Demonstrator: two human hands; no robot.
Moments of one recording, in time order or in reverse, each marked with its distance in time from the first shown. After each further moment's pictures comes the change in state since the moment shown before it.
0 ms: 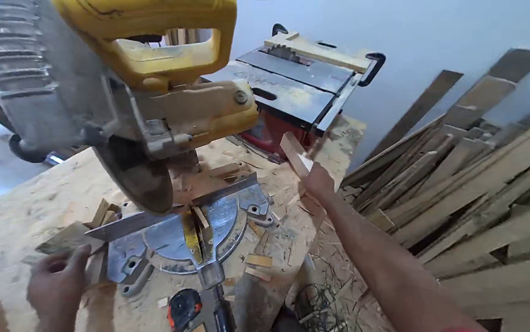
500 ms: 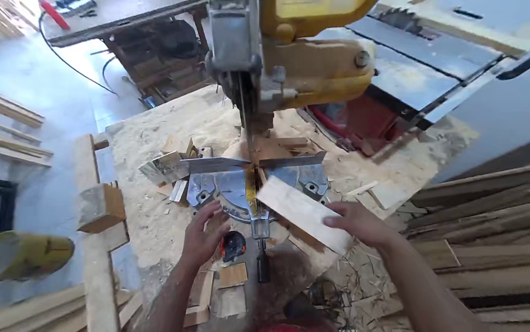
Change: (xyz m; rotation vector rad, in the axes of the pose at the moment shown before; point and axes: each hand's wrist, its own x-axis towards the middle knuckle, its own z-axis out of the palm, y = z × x) left_hand -0.151 0.010 0.021 -0.212 -0.372 0.412; right_hand -0.165 -0.019 -0.019 0.600 -0.938 -0.428
